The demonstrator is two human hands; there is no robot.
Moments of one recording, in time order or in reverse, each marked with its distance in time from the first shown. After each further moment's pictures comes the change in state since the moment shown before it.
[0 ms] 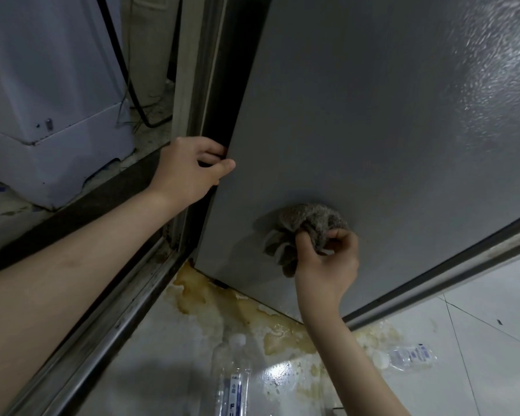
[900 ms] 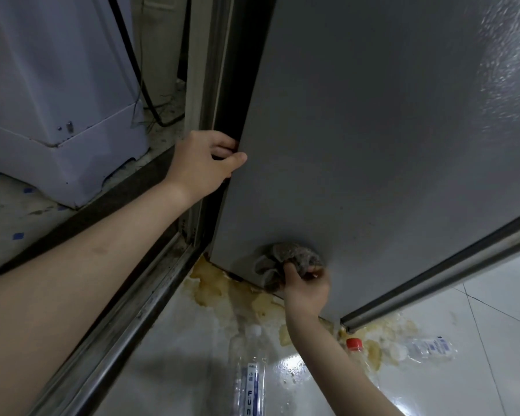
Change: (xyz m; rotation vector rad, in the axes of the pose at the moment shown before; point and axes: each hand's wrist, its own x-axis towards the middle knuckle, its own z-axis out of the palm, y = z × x) left_hand 0.003 -0.001 0.000 -0.038 -0.017 0.002; right_hand -0.036 0.066 0.029 0.005 -0.098 0.537
